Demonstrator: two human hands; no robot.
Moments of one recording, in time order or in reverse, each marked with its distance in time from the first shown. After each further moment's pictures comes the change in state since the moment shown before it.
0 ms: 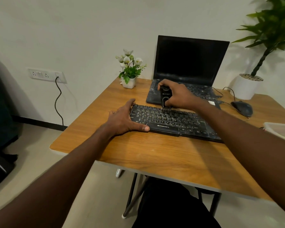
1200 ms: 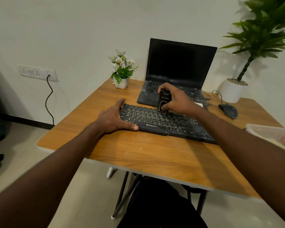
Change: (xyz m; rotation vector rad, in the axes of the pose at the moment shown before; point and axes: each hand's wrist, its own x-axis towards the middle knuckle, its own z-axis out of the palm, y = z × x) left_hand 0.000 0.005 -0.002 0.007 -0.010 -0.022; right_hand -0.029 0.028 -0.015 0.017 0.061 0.025
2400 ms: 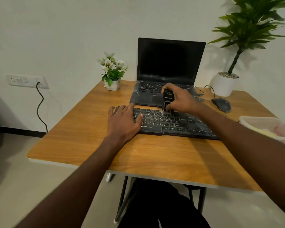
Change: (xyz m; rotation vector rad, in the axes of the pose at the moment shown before) left_hand 0.003 0.050 0.065 0.431 0.444 0.186; right_hand -0.013 0.022 -0.015 -0.035 0.057 0.090
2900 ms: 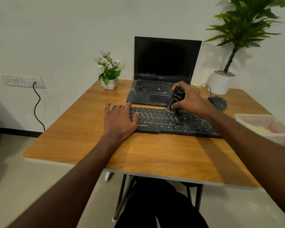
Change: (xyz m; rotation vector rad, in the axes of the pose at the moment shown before) left_hand 0.000 0.004 -0.001 0.061 0.001 0.000; right_hand -0.027 0.030 -0.021 0.093 0.133 0.080
